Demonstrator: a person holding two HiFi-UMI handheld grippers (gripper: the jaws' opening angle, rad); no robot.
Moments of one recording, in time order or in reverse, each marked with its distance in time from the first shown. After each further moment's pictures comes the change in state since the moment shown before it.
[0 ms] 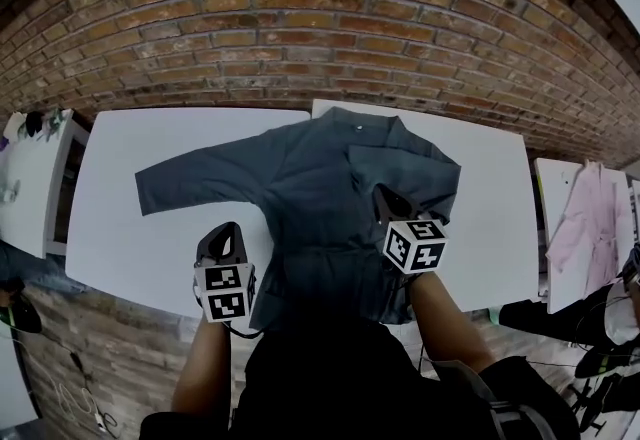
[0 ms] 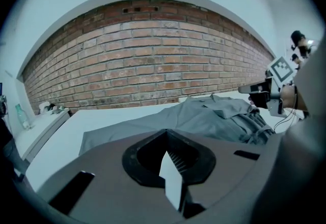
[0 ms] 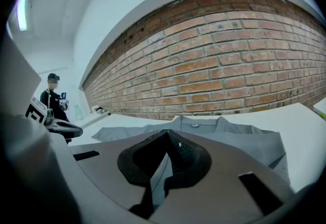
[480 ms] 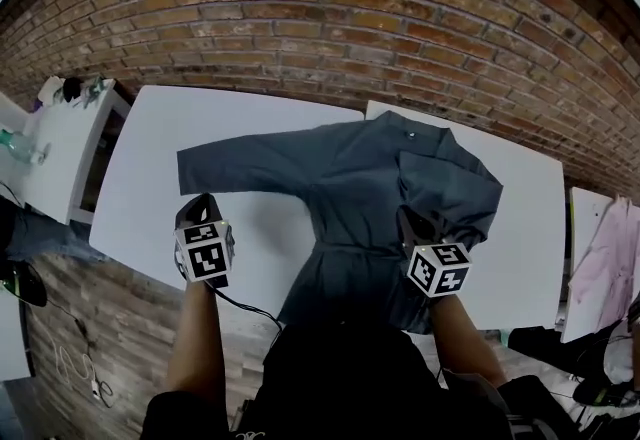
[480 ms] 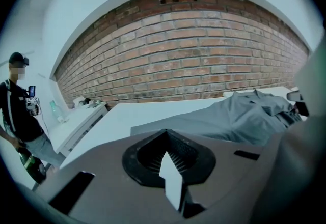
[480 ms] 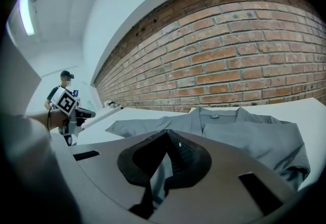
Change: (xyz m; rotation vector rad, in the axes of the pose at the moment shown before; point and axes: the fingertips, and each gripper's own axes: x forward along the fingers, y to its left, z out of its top) left arm -0.009 0.160 -0.012 -0.087 0.097 0.313; right arm 0.007 0.053 -0.027 -0.025 0.062 0.117
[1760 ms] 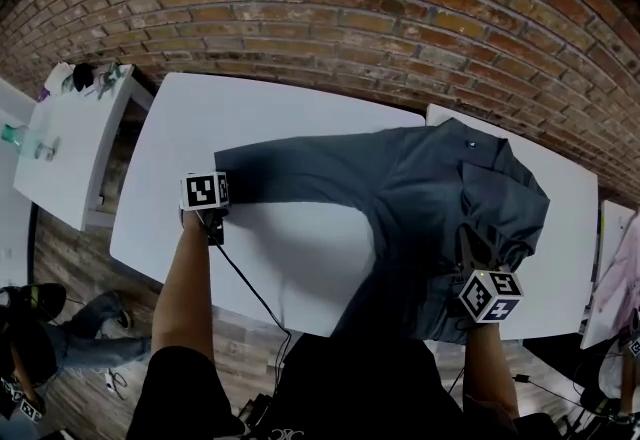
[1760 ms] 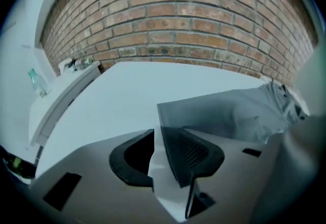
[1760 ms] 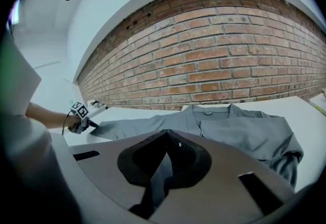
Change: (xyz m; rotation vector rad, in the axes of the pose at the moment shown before) left arm 0.190 0.139 -0.075 -0.106 0.356 -0.097; right arm 0.014 0.013 -0.004 0.046 0.007 -0.181
